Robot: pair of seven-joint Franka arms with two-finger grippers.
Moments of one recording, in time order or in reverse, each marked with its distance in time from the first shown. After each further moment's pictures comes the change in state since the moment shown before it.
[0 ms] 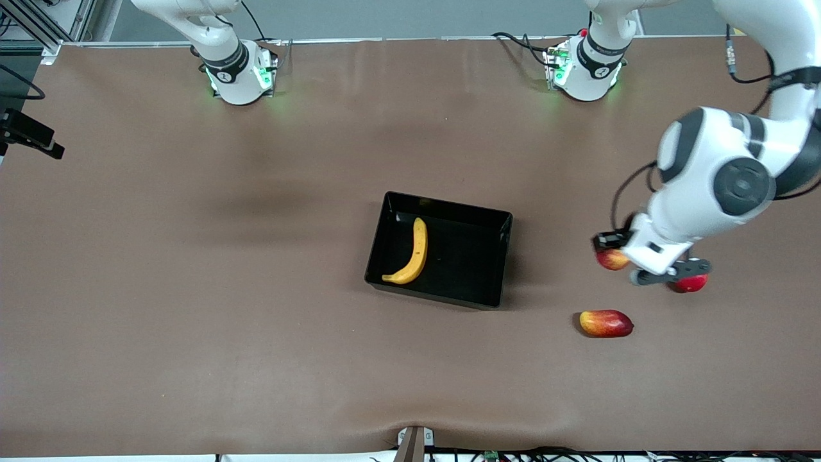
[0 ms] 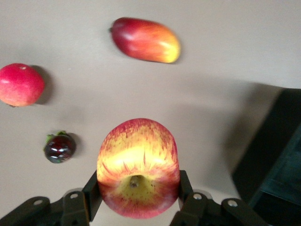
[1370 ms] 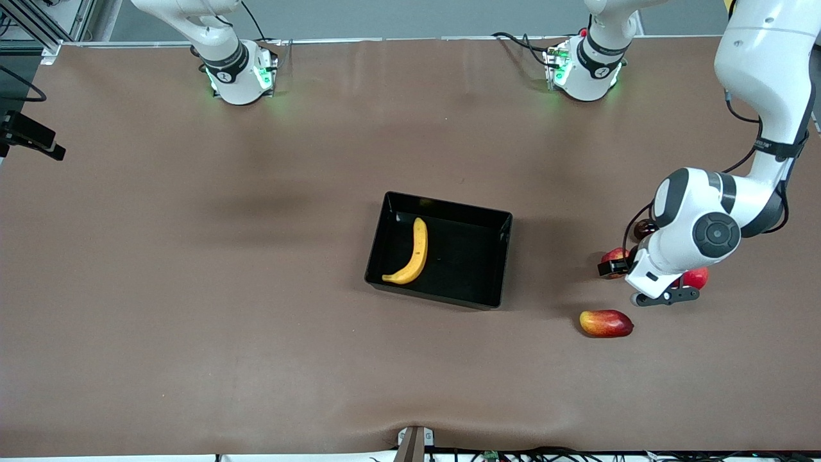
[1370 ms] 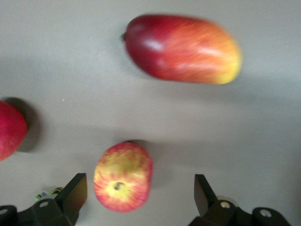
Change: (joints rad) left arm 0.098 0.160 -0.052 -0.103 0.176 0.292 0.017; right arm 0.000 0.005 0.000 0.000 0.000 0.000 0.000
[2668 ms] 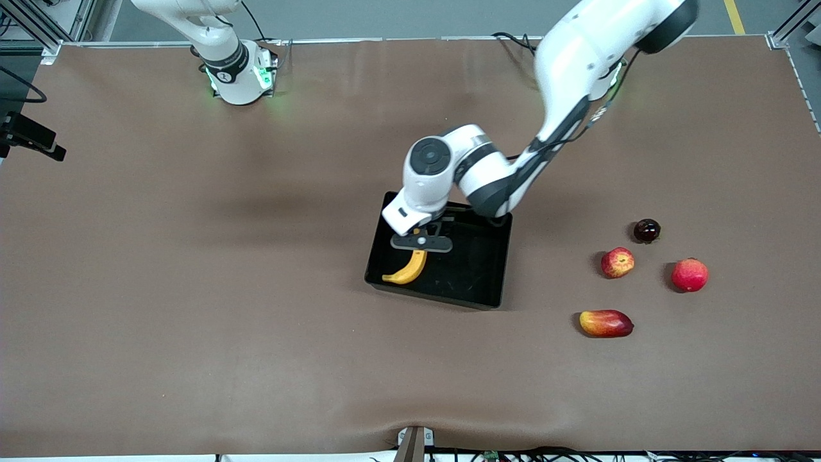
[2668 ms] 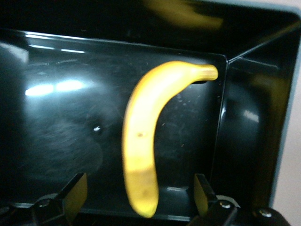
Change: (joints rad) left arm -0.742 0.328 -0.012 0.381 0.119 0.057 -0.529; right arm 0.000 0.003 0.000 0.000 0.000 0.000 0.000
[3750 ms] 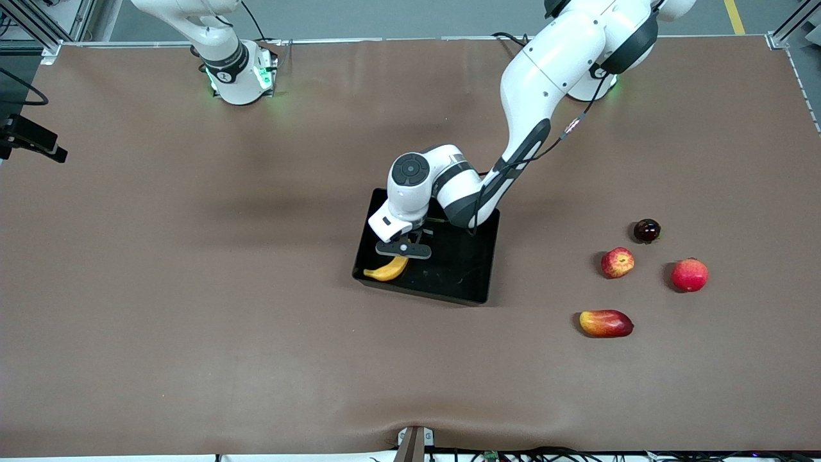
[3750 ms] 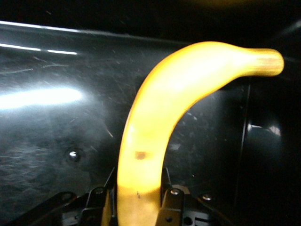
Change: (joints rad) left arm -0.078 0.099 0.073 0.060 0.002 0.089 -0.025; right arm 0.000 0.006 0.000 0.000 0.000 0.001 0.000
